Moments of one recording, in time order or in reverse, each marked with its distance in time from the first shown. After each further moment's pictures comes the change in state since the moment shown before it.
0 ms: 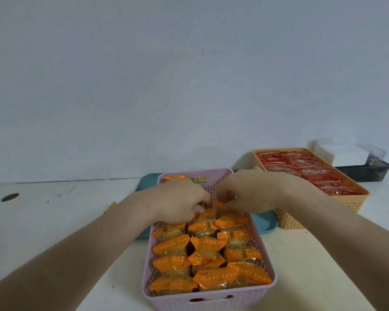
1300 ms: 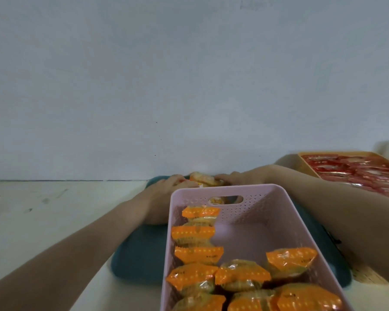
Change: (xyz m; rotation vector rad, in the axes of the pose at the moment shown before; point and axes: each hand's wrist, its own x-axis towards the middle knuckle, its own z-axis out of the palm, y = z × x) left_hand 0.094 -0.207 0.109 -0.279 0.175 -0.282; right_hand 0.216 0.095 0.046 0.263 -0.313 0.006
